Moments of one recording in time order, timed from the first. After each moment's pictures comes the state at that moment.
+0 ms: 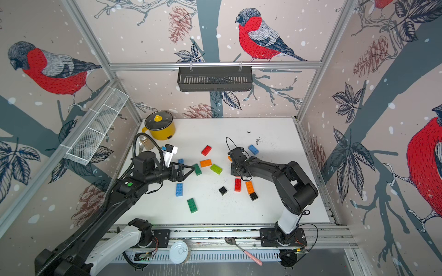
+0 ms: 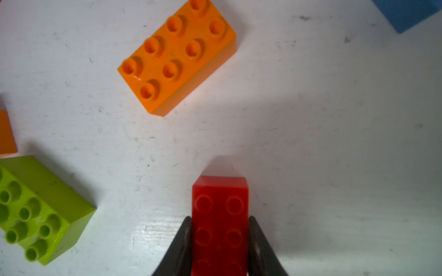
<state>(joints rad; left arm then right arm) -0.35 0.88 0.68 -0.32 0.60 -0.39 0.64 1.71 0.94 -0.36 0.15 0.60</state>
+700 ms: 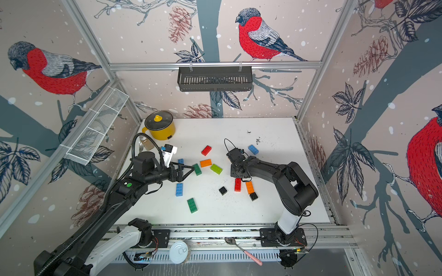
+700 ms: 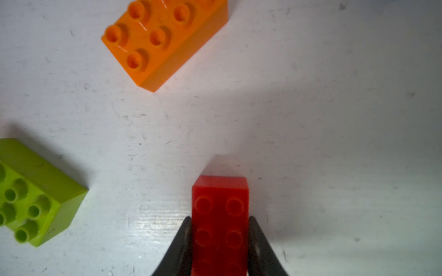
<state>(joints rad) -0.35 0.87 0.68 -0.32 0.60 -0.39 0.65 1.71 0.96 -0.45 0.16 0.63</state>
